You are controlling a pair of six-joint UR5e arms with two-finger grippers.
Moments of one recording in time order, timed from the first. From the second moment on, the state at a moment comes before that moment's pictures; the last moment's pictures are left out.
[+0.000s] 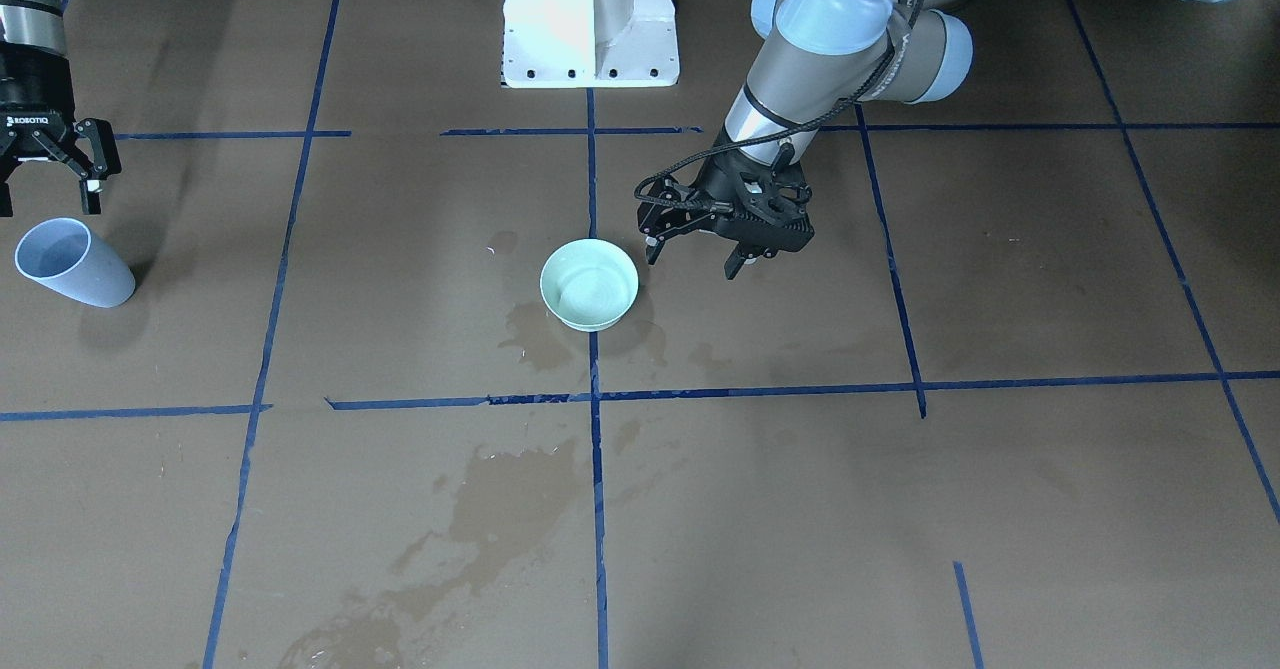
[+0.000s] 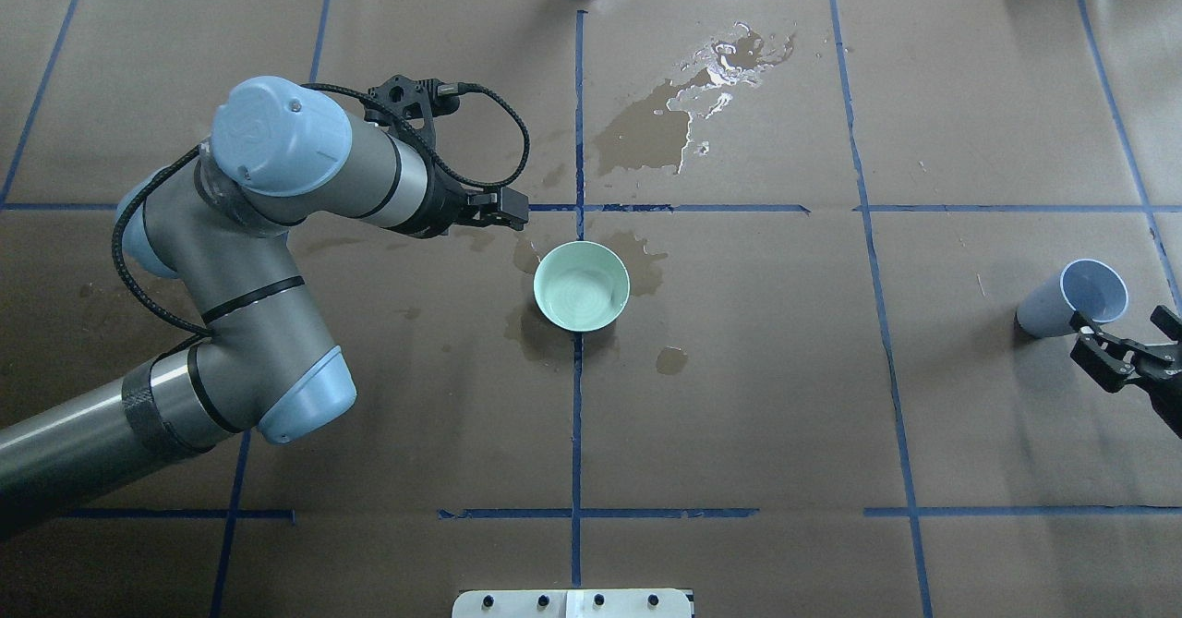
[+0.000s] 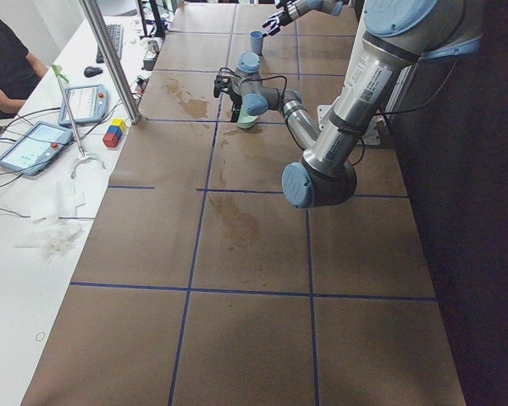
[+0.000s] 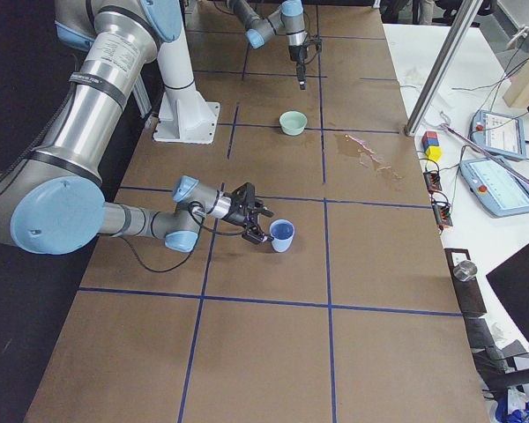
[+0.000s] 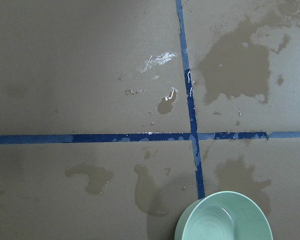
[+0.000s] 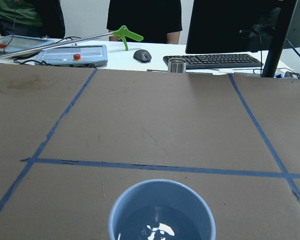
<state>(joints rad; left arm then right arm) -0.64 -2.16 -1.71 -1.96 -1.89 -1.22 0.22 -2.11 1.77 -0.27 0.69 1.28</state>
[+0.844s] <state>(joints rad) -0.65 -2.16 -1.72 -1.96 -1.89 -1.22 0.09 -2.01 1.54 -0.14 0.41 1.32</state>
